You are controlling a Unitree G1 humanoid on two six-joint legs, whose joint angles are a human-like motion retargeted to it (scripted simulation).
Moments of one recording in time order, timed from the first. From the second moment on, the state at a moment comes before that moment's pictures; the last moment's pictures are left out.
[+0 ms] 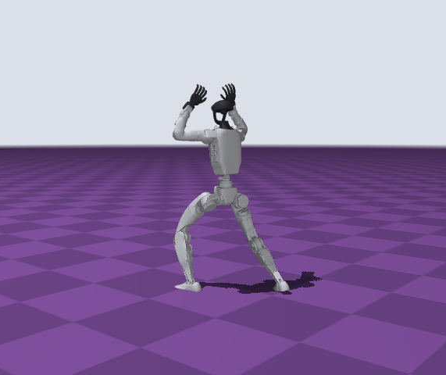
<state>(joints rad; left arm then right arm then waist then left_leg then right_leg) -1.09 1.37 0.19 -0.47 0.44 -0.01 0.63 -1.63 -1.27 0.27 -0.45 -1.01 0.26 -0.43 0.16 0.05 0.17 -0.53 0.40 0.14 1.06 -0.34 -0.25 0.35 -0.30 -0.25 0.55 -0.47 0.15</state>
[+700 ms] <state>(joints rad) -2.47 0.83 -1.40 1.09 0.25 -0.06 0.69 -2.49 -0.77 1.40 1.07 -0.48 0.13 -0.63 0.07 -0.02 -0.24 0.17 0.10 0.13 -0.01 -0.11 -0.26 0.06 -0.12 -0.08 0.06 0.02 0.26</state>
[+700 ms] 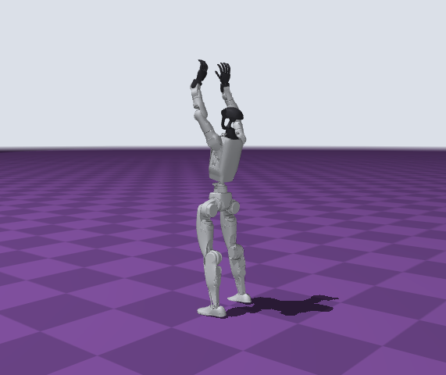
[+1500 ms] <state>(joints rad) -2.63 1.24 -1.39 0.25 0.28 -0.06 0.50 -2.66 -1.15 1.40 0.33 -0.55 0.18 -0.63 -0.01 0.03 -0.07 0.19 0.12 0.12 -0.03 -0.14 -0.25 0.08 -0.11 -0.09 0.04 -0.04 0.26</state>
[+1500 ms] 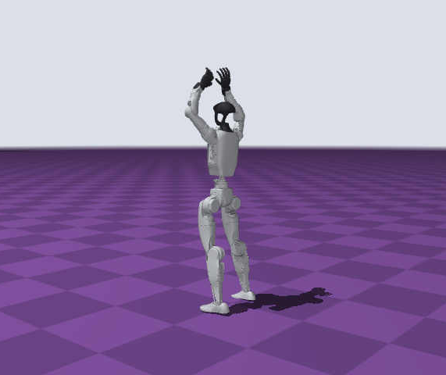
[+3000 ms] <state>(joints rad) -0.24 0.47 -0.48 0.82 0.22 -0.07 0.20 -0.02 -0.55 0.43 0.32 -0.33 0.00 -0.36 -0.05 -0.13 0.38 0.06 0.00 0.28 -0.09 -0.08 -0.22 -0.19 -0.19 0.06 0.08 0.12 0.26</state>
